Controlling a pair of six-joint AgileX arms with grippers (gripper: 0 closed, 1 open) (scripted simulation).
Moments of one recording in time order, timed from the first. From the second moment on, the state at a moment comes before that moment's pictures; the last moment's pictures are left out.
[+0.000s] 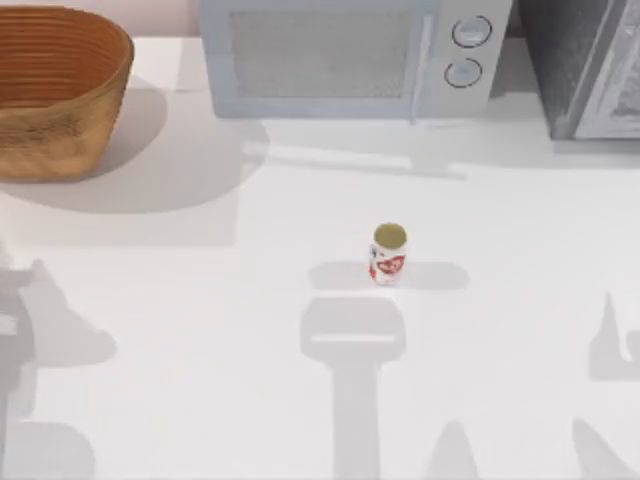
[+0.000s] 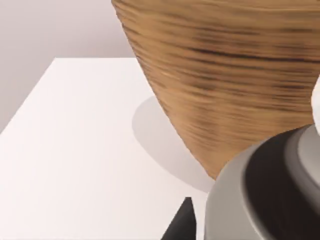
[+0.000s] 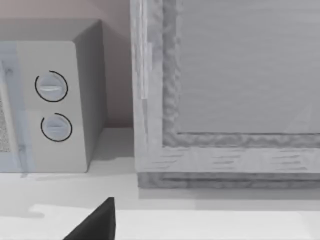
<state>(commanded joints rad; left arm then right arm) 0.45 1.90 0.37 1.35 0.45 0.11 0.00 0.00 0.00 0.00 0.00 0.00</state>
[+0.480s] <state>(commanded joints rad) 0.47 1.69 0.79 0.85 0.38 0.13 0.00 0.00 0.00 0.00 0.00 0.00</state>
